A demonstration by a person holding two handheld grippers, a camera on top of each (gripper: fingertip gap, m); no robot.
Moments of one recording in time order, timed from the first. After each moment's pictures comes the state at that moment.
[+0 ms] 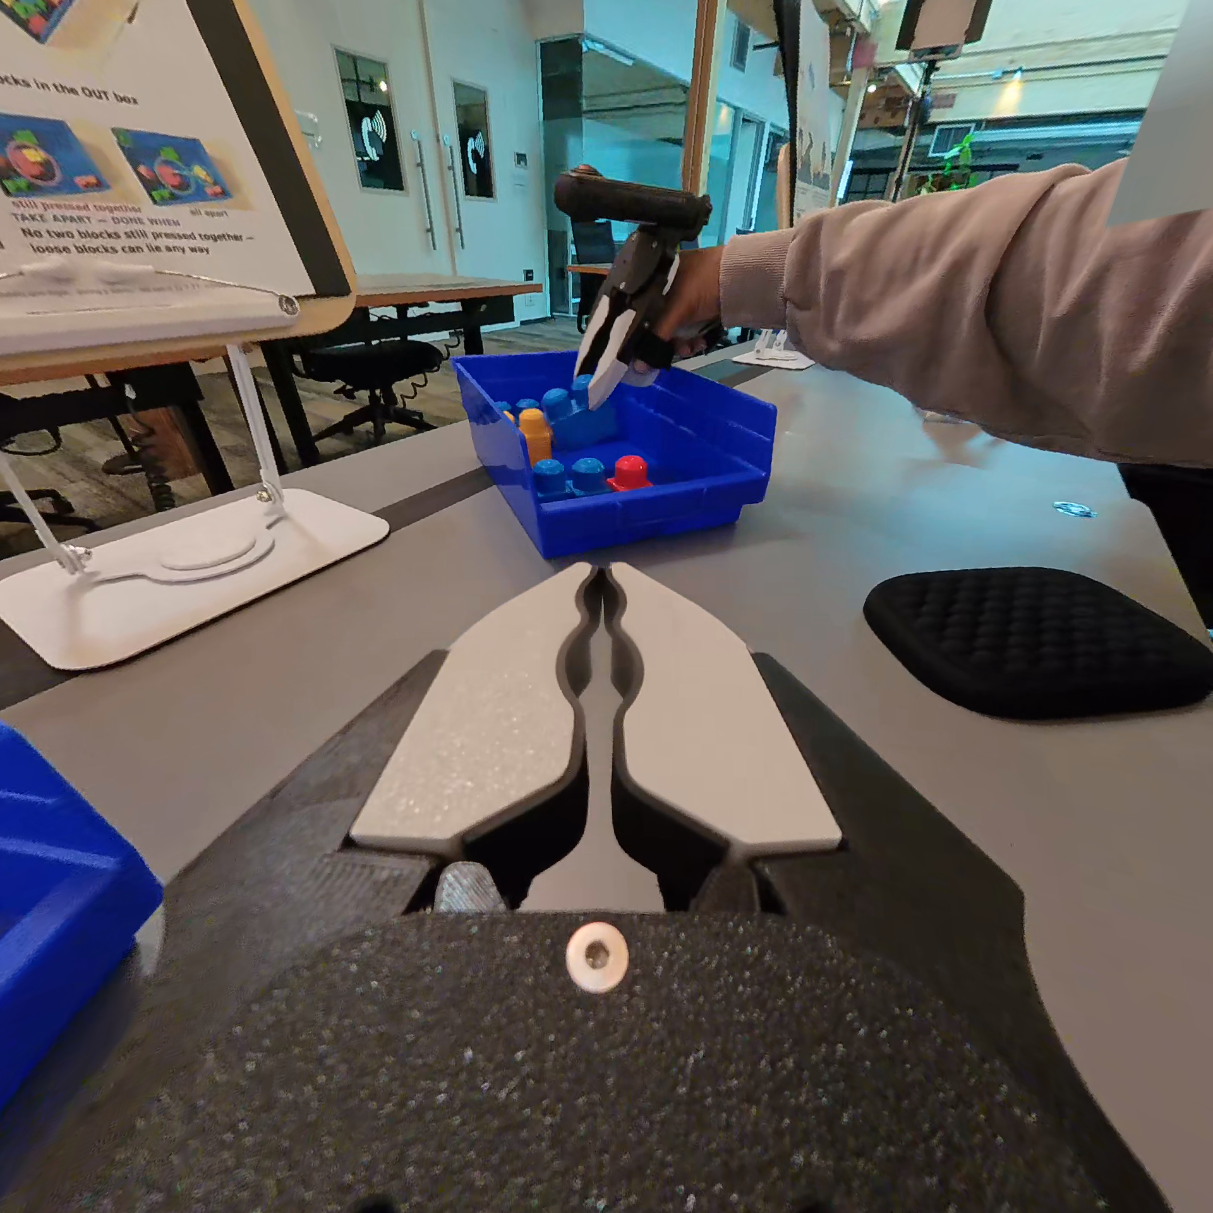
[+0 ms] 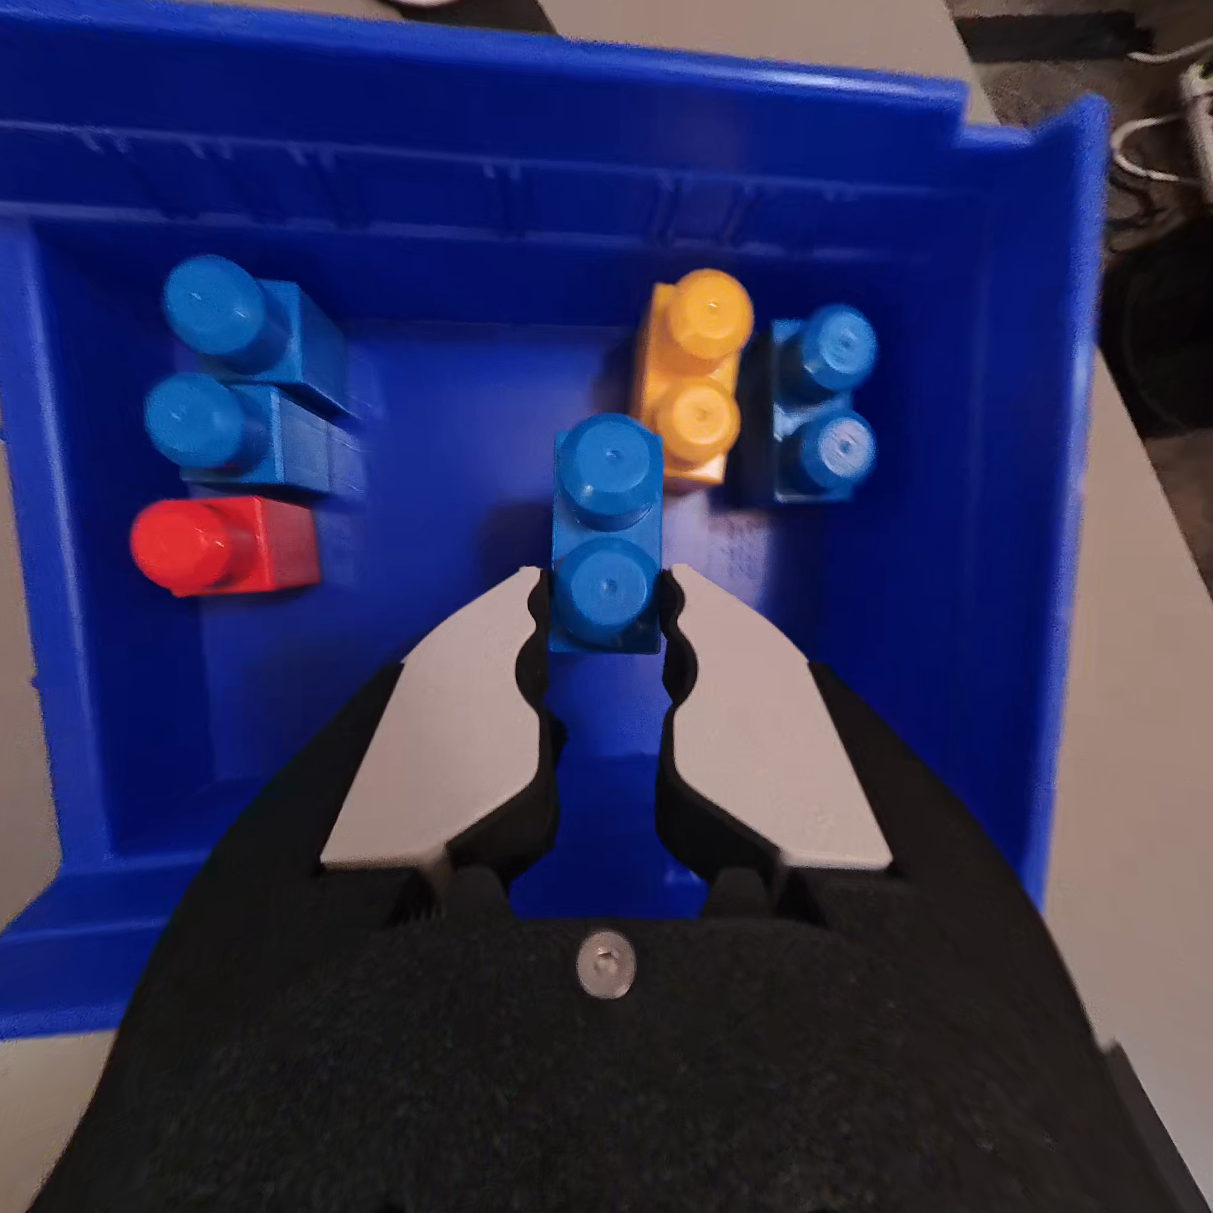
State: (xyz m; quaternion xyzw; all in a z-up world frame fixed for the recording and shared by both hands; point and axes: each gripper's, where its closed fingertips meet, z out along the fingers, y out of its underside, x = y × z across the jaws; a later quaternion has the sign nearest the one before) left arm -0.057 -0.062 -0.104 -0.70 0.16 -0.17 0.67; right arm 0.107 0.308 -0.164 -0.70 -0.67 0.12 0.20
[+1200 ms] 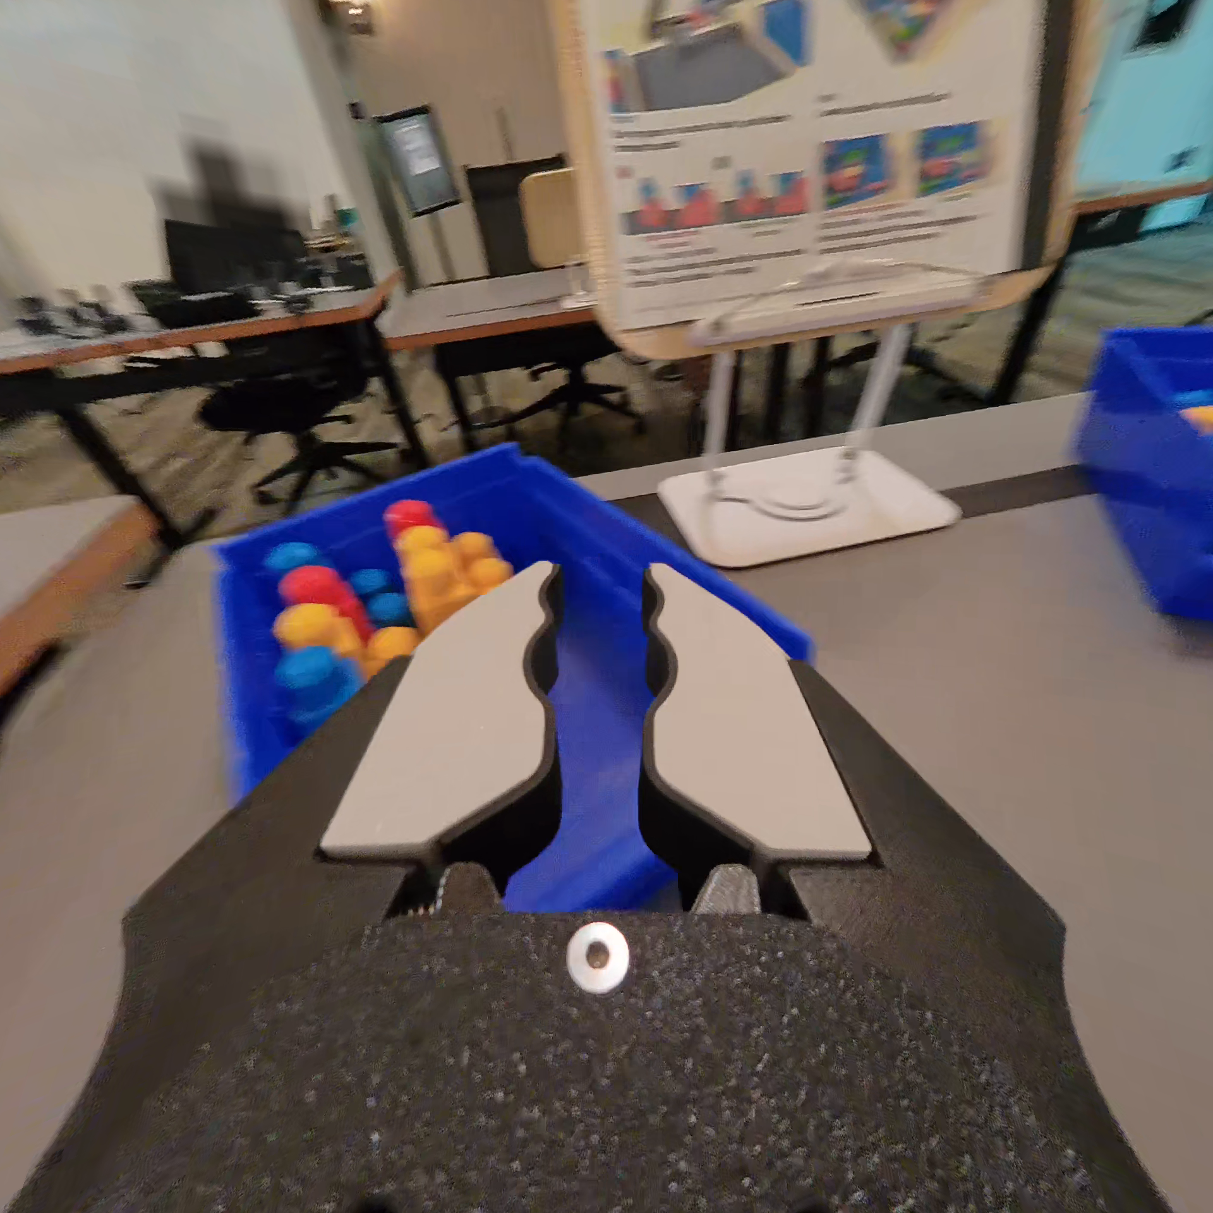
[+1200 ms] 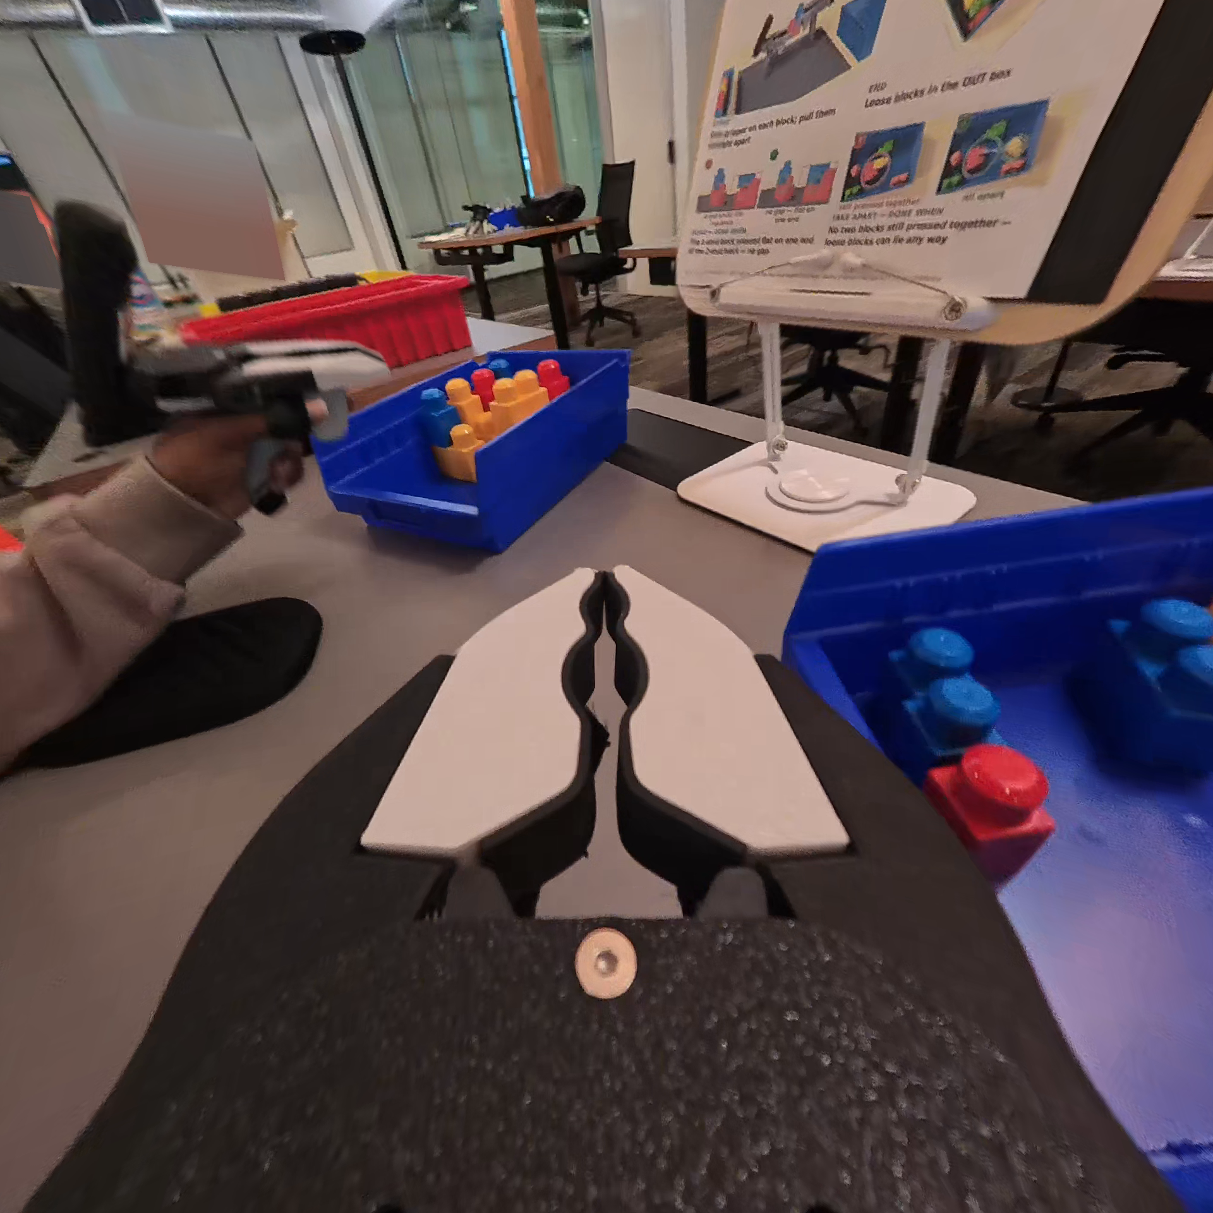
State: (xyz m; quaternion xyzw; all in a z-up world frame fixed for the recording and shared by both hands) left arm -0.271 -0.076 -0.069 -0.75 -0.09 0.14 0.64; right arm 0.059 0.049 -0.075 -0.59 -0.45 0.48 0.47
